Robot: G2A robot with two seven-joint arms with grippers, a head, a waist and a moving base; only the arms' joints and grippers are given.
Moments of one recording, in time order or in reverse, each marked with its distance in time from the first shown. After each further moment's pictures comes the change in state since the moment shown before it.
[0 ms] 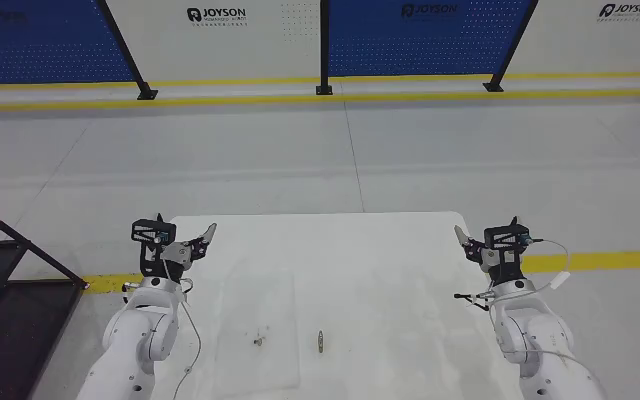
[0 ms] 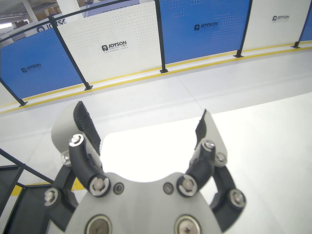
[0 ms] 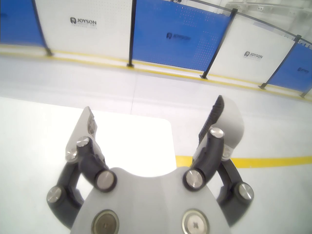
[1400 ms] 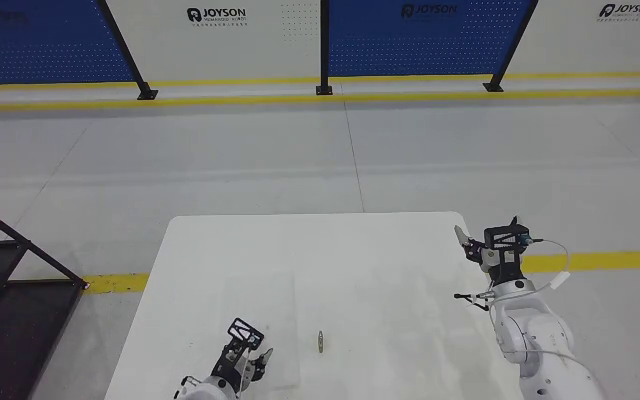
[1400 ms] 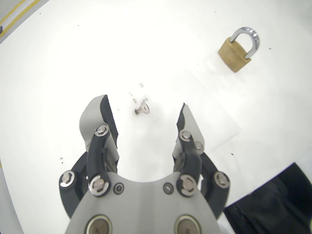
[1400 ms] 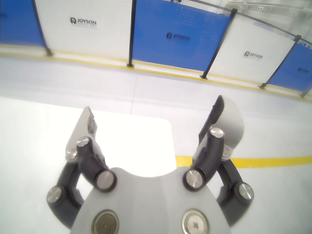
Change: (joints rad) left arm 0.421 -0.011 0.255 -0.193 0.243 -0.065 -0.390; right arm 0.000 0.000 0.000 0.000 0.000 0.000 0.000
